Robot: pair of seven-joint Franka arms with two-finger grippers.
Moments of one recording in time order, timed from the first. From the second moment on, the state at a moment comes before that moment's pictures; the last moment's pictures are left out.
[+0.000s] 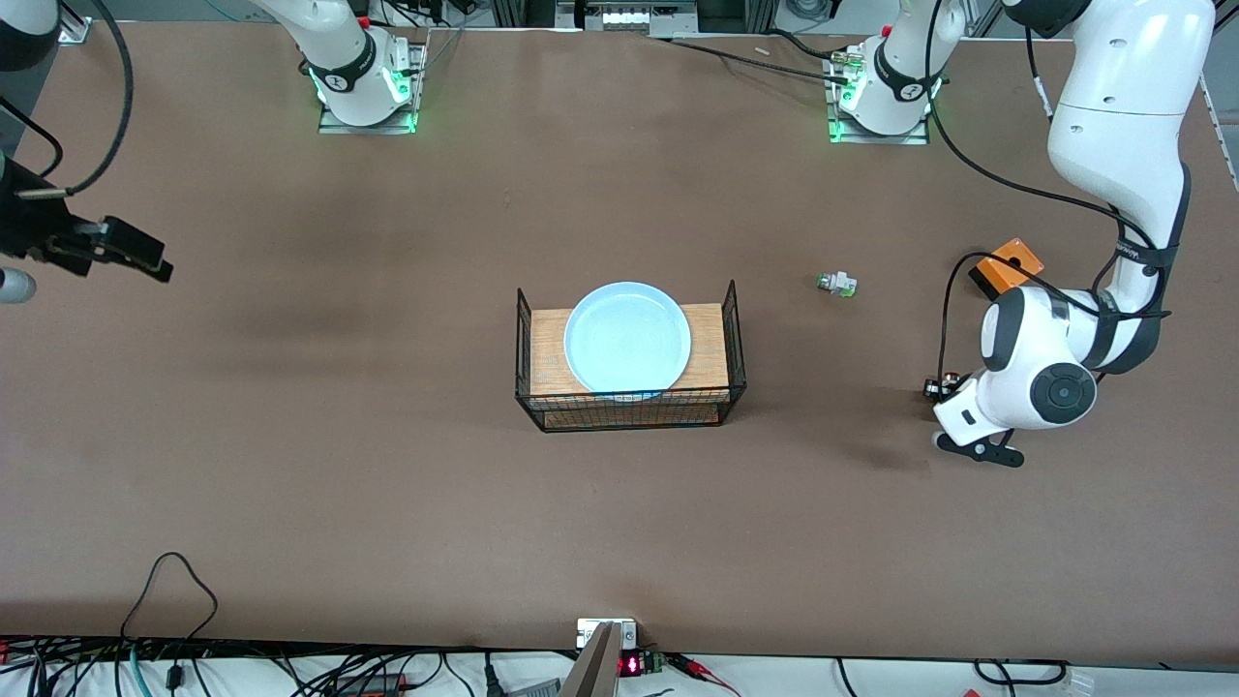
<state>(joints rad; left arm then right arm) 0.09 0.69 -0.08 -1.68 0.20 2.15 0.12 0.16 0.08 -0.19 -1.54 0.03 1.59 0.06</state>
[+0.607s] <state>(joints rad) 0.06 0.54 -0.35 -1.33 0.12 1.68 0.06 0.16 0.07 -0.18 -1.55 0.03 1.56 0.07</state>
